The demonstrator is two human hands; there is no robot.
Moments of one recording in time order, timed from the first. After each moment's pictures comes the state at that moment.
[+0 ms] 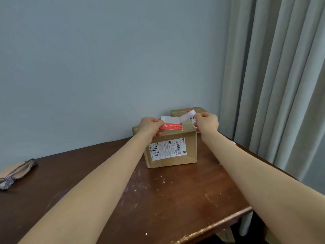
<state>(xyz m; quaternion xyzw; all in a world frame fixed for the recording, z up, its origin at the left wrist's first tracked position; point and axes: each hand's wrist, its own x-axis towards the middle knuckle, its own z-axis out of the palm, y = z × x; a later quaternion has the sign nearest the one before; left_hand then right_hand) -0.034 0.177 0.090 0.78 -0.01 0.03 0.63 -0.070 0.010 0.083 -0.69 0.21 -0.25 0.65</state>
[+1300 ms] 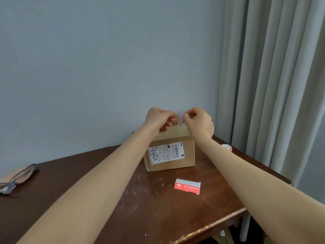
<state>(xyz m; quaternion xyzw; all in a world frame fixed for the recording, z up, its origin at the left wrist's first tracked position) -0.087 0.154 0.143 0.77 -0.08 0.02 0.63 -0.104 0.031 0.100 -0.81 0.12 -0.37 0.44</state>
